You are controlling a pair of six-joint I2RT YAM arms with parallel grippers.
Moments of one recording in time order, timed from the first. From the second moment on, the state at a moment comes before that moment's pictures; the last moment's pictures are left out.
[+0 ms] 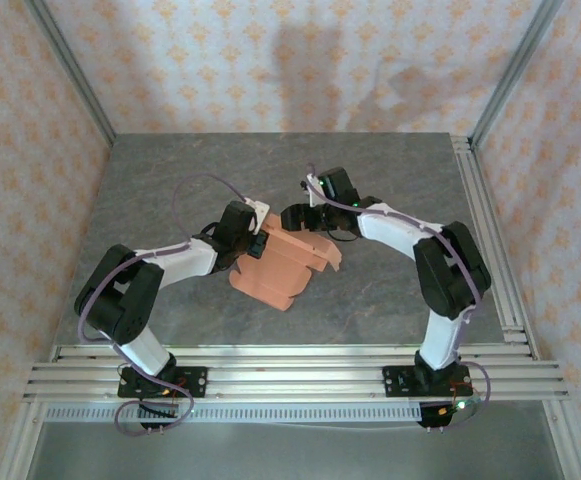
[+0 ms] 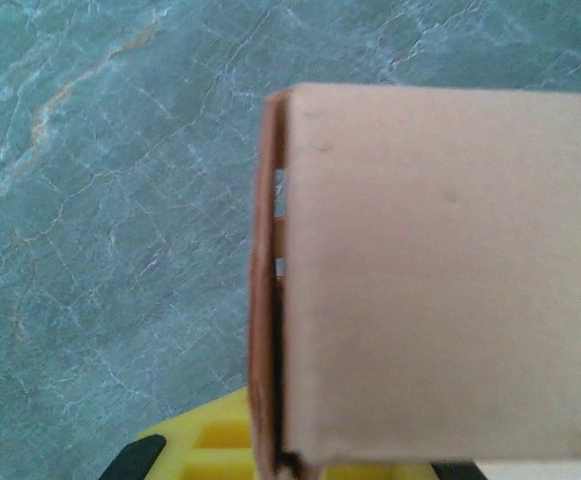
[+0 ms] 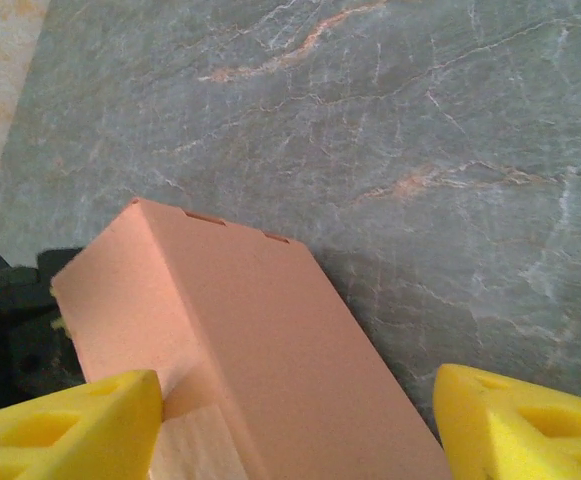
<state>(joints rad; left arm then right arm) -0.46 1.65 0.83 0.04 -0.03 -0.06 0.53 1.85 1.26 -0.21 -0.48 0.40</state>
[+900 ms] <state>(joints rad) -0.46 1.72 0.77 0.19 -0.02 -0.14 0.52 1.92 1.30 -0.23 -0.58 0.43</state>
